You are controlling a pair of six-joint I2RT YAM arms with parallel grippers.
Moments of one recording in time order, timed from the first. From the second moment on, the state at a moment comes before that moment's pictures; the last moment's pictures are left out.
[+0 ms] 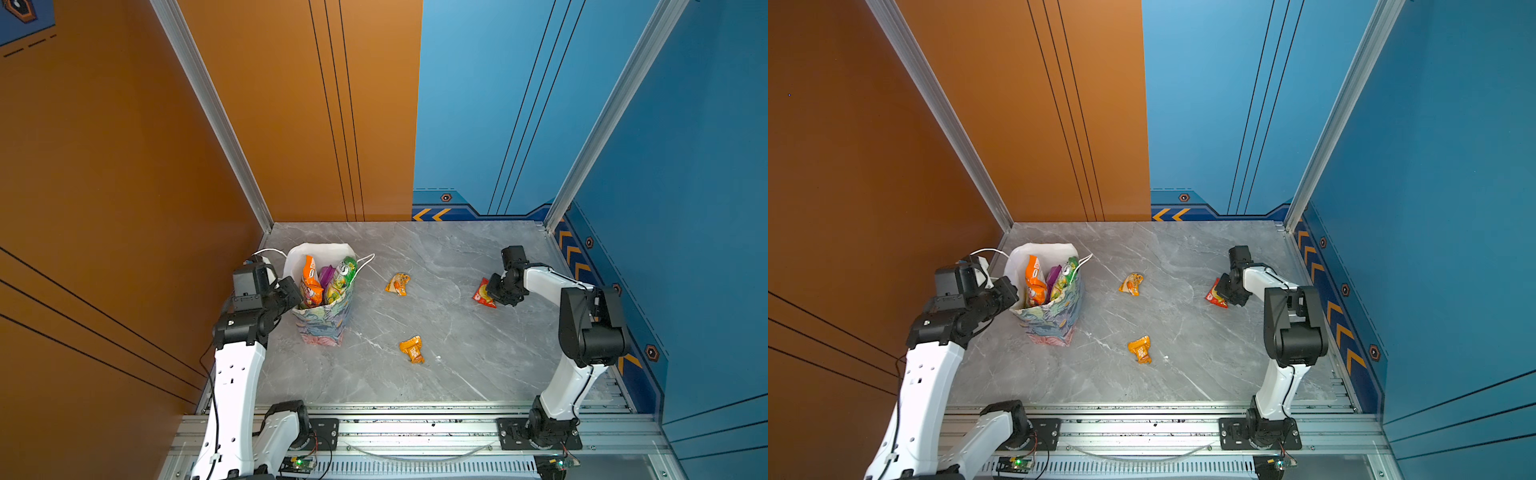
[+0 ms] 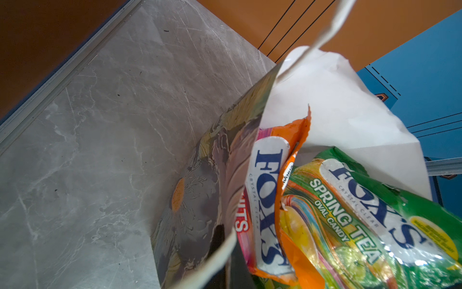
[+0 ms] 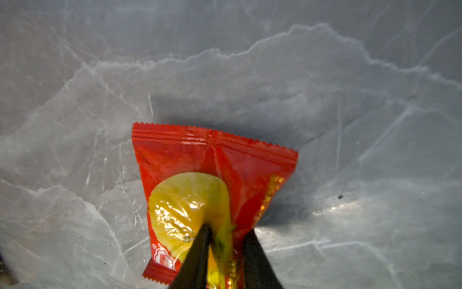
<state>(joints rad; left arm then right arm) 0.16 0.93 1.01 -0.78 0.16 -0.47 0.05 1.85 1.16 -0.54 -0.10 0.60</state>
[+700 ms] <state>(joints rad) 0.30 0.94 0.97 -0.73 0.29 -0.49 0.08 1.65 1.08 -0.51 -0.17 0.69</state>
